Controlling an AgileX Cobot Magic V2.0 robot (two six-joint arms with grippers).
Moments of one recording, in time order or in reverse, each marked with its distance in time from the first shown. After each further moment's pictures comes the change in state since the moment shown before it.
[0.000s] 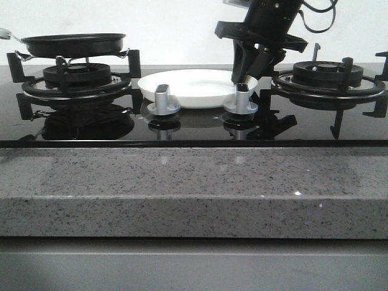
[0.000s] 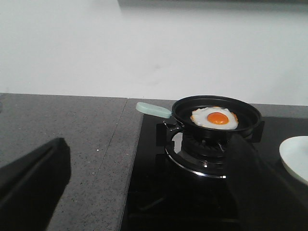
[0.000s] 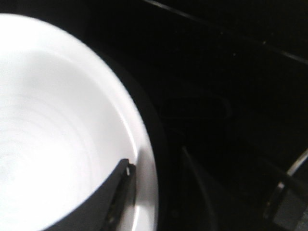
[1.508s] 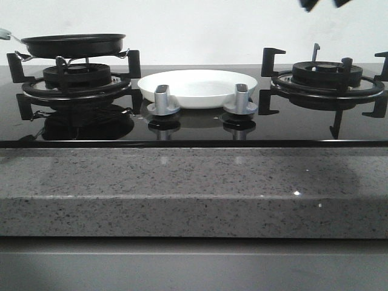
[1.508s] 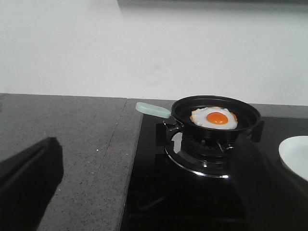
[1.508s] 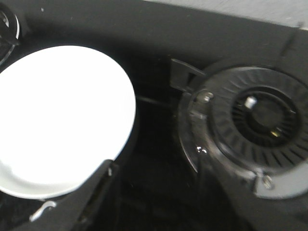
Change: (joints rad) left arm 0.000 0.000 0.000 0.000 0.000 0.000; right arm 0.000 -0.804 0.968 -0.131 -0.623 0.058
